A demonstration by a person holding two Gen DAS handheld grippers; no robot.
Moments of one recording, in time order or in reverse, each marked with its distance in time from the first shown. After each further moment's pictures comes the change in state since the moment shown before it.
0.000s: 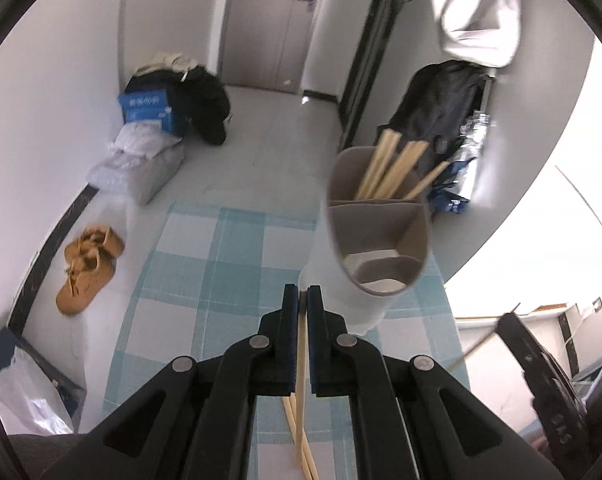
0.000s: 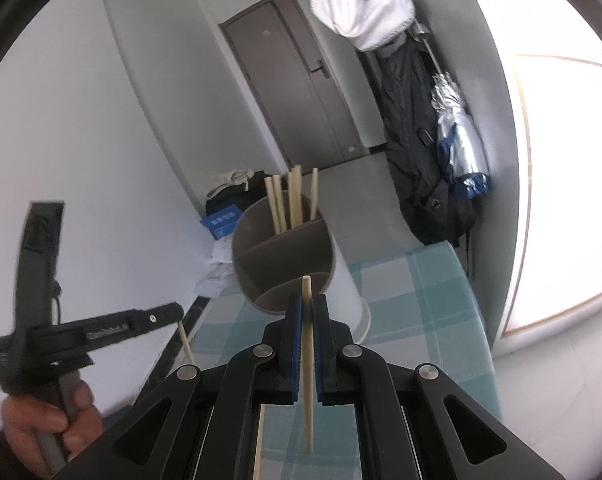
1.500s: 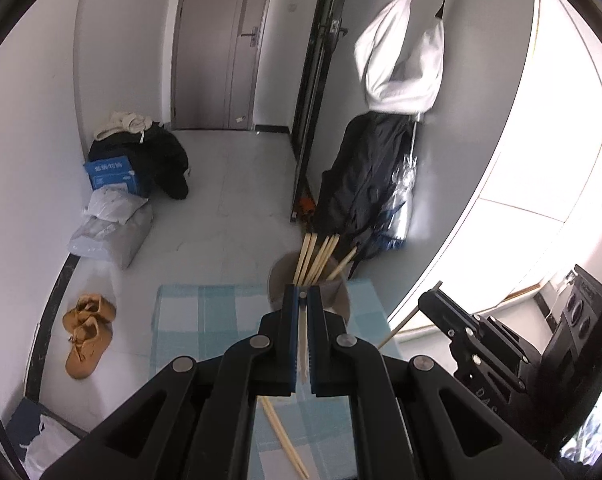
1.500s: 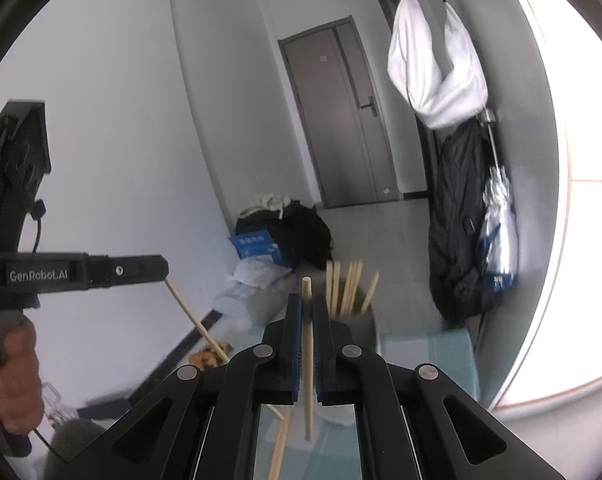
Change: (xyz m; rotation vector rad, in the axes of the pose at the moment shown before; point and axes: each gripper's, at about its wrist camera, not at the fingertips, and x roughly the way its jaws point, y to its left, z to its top) left arm -0.087 -0.033 0.077 0.137 -0.080 -0.112; right arm -0.024 0.042 0.084 -0.161 -0.098 0.070
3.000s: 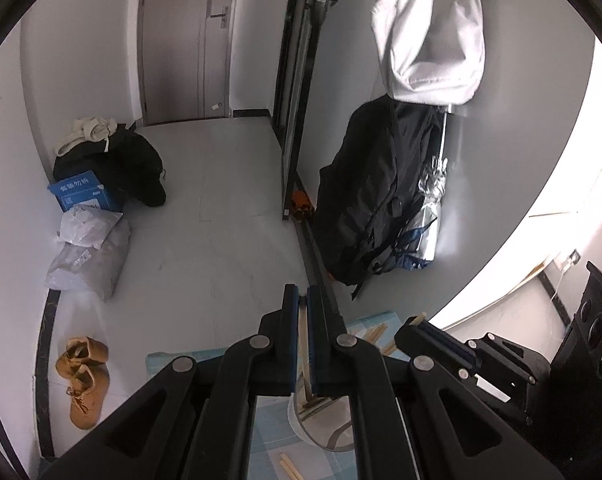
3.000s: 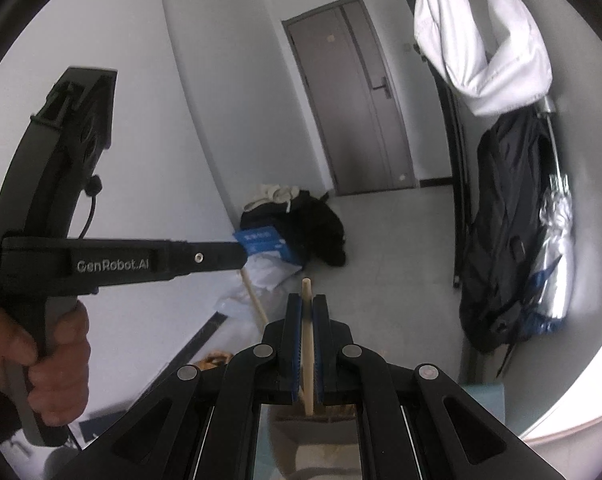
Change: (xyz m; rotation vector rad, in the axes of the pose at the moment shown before) left arm 0.109 0.031 0.071 0.100 0.103 -0.051; right arm 0.127 -0.016 0.039 0.009 0.087 0.055
